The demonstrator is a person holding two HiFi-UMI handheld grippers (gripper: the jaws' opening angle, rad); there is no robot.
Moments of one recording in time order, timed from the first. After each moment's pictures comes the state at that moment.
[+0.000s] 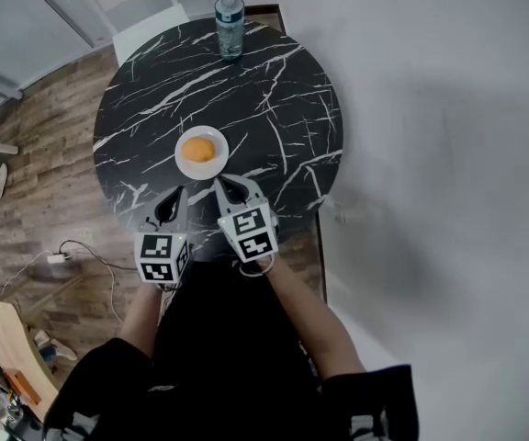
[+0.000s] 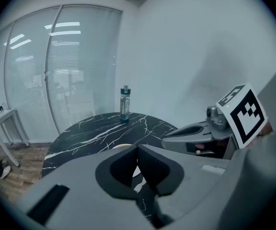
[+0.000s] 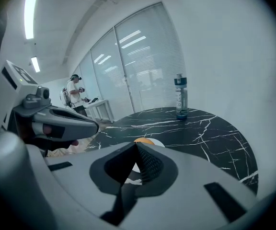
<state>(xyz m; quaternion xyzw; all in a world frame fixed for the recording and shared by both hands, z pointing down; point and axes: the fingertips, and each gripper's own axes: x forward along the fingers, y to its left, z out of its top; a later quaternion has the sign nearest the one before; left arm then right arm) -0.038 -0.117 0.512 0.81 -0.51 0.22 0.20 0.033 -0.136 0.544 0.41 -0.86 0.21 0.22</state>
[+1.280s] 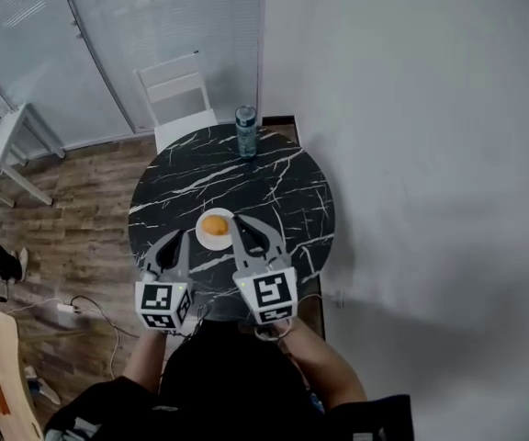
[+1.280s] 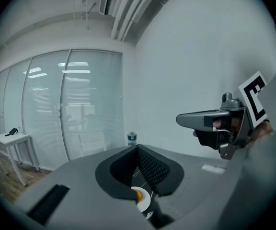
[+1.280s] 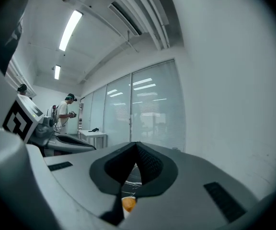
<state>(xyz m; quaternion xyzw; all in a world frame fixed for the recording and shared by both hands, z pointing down) -0.035 -0.097 0.331 0.80 -0.60 0.09 0.06 0.070 -0.121 0.295 0.44 -0.90 -0.01 0.04</state>
